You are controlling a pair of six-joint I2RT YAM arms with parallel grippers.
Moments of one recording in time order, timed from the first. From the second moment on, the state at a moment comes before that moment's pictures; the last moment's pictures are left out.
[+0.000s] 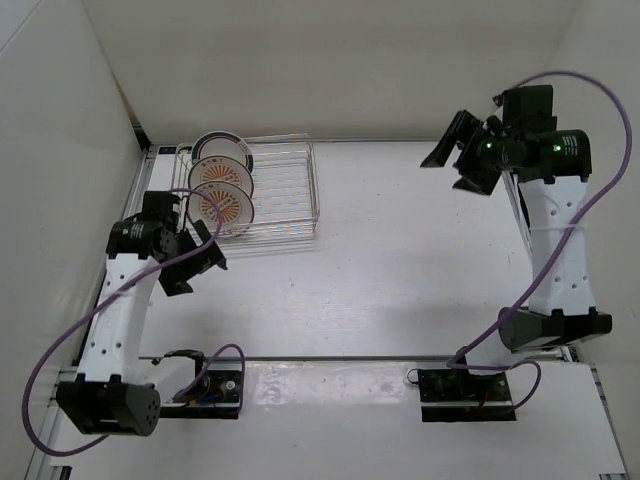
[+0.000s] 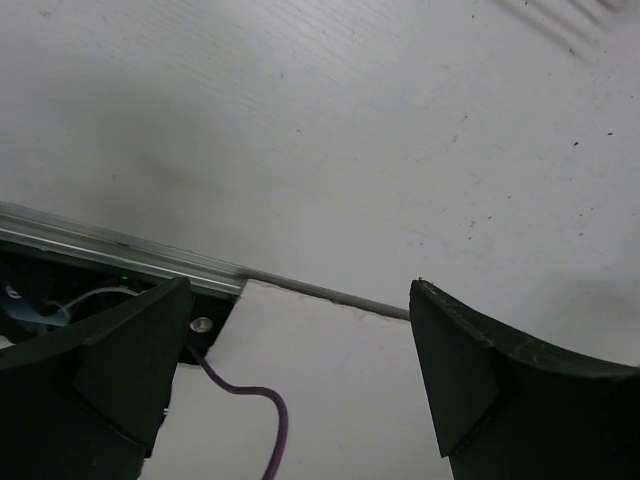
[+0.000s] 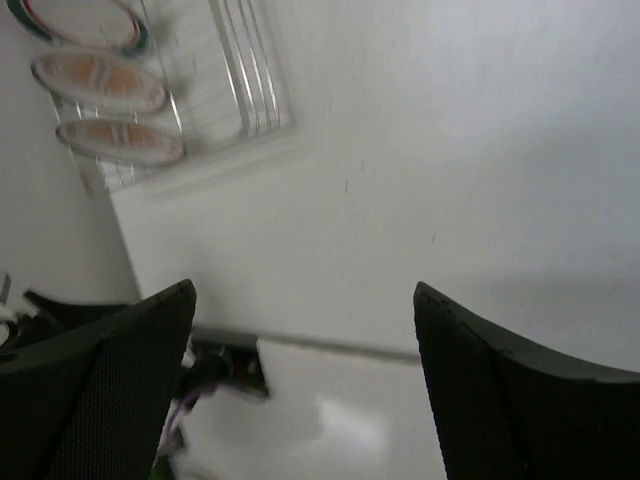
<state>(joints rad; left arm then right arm) -0.05 1.05 1.19 -1.31 0.05 -0.57 0.11 1.47 1.99 -1.42 -0.33 0.57</state>
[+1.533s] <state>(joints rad) 0.19 1.78 1.53 -0.78 0.23 -1.25 -0.05 1.76 2.27 -1.42 0.00 0.39</state>
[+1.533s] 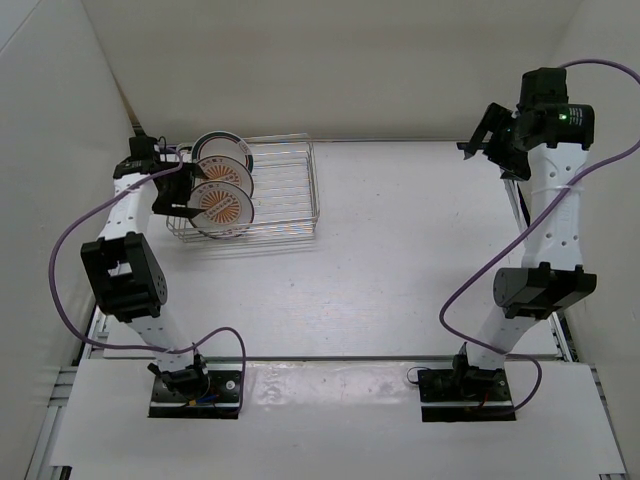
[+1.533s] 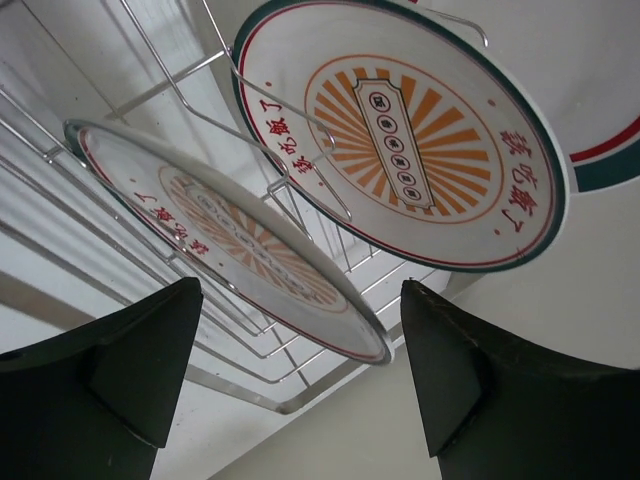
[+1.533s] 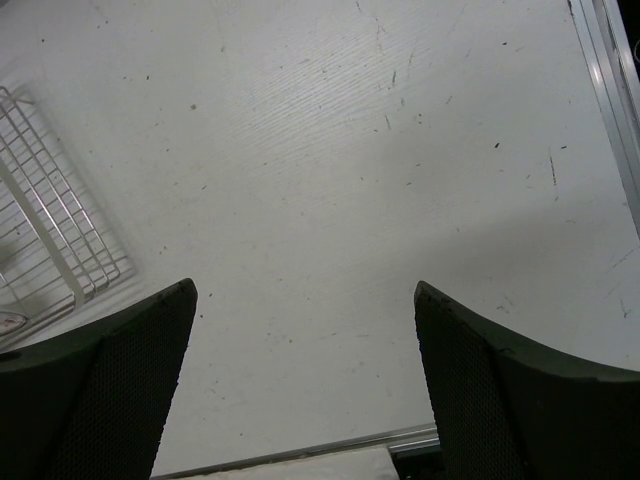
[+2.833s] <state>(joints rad) 0.30 1.84 1.46 -0.40 0.51 -1.43 -0.11 1.79 2.26 -1.42 -0.19 0.39</state>
